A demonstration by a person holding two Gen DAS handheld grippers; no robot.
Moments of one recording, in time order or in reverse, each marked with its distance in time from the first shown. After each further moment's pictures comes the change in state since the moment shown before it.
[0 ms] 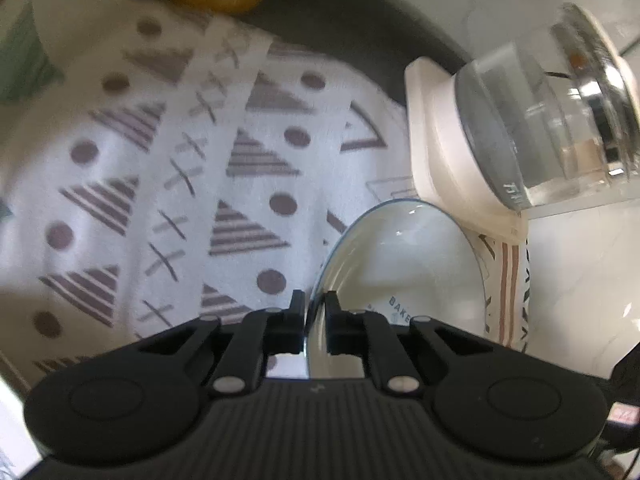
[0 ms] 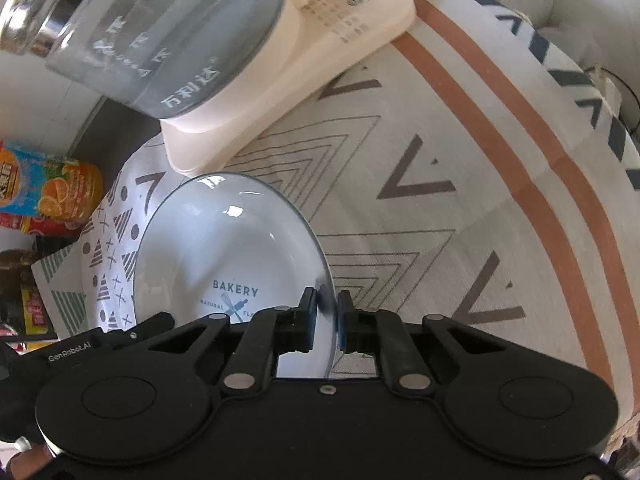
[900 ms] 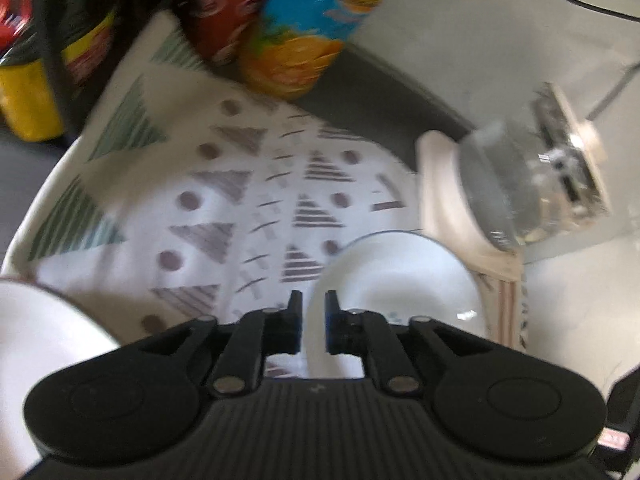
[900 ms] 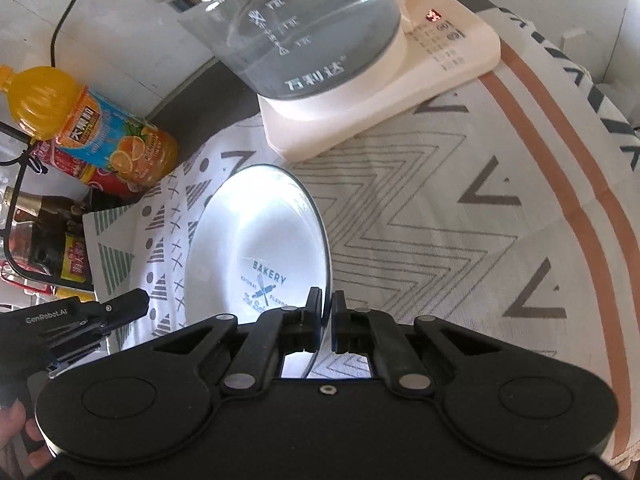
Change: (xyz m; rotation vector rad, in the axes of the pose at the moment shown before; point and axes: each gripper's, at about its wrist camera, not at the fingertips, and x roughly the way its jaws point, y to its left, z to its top) left arm -0.071 0.026 -0.011 -0.062 -0.130 0.064; right arm -0.019 0.031 -0.028 -0.155 -0.063 0.088
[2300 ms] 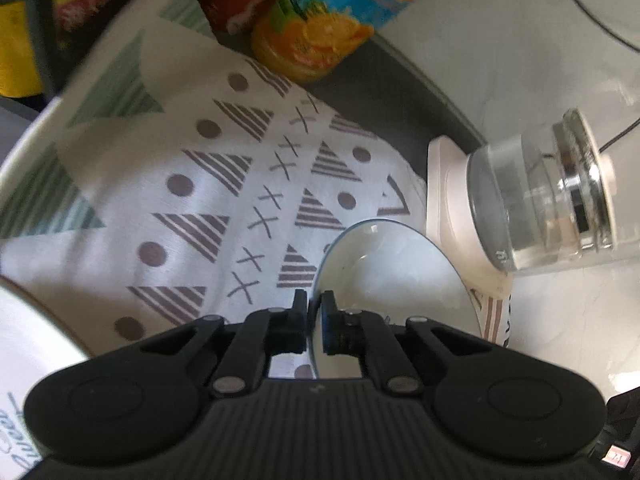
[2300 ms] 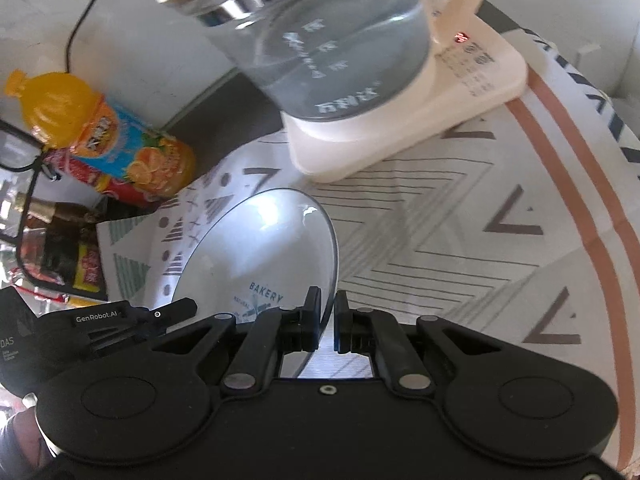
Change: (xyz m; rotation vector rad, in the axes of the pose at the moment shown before) left arm 0.020 0.016 0.011 -0.093 0.030 -0.111; right arm -0.007 0.024 0.013 -0.042 -0.032 0.038
